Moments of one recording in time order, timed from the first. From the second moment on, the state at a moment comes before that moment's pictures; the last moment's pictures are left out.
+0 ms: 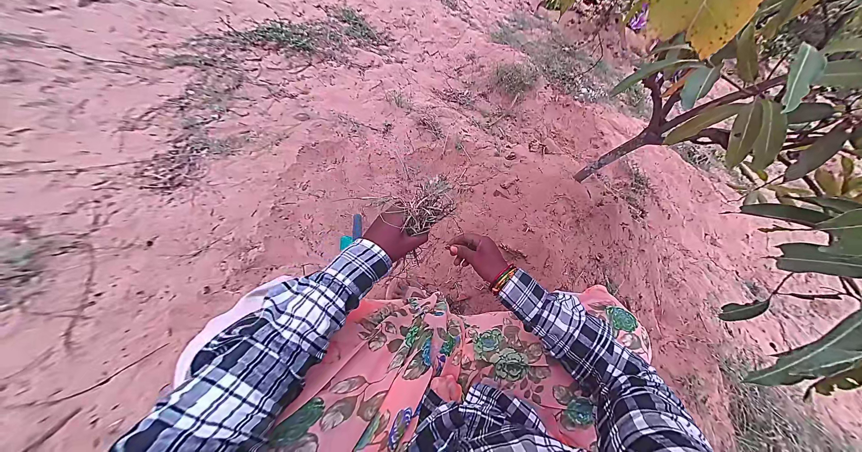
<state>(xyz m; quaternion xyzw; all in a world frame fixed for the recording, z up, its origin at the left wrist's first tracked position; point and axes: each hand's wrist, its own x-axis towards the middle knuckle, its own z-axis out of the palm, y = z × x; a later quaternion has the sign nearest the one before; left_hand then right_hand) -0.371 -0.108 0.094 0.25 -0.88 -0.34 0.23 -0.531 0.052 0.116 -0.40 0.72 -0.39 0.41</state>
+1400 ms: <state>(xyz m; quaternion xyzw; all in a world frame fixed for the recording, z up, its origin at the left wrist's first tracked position) -0.378 -0.113 0.101 0.21 -0.92 -0.32 0.06 -0.530 0.054 0.084 -0.53 0.70 -0.13 0.46</state>
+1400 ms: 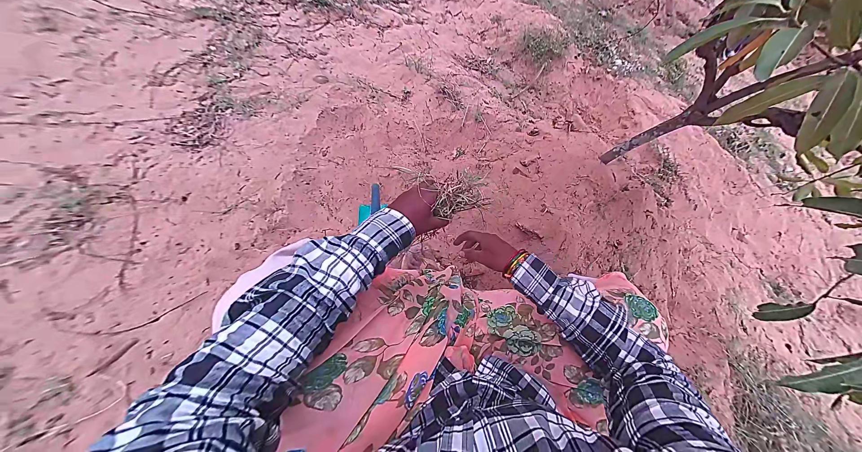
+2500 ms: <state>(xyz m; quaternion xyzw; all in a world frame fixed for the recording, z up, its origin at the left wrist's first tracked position) -0.363 -0.095 0.138 0.29 -0.80 -0.52 -0.06 -0.529 0.048 0.095 -0.39 0.75 -0.44 0.30</state>
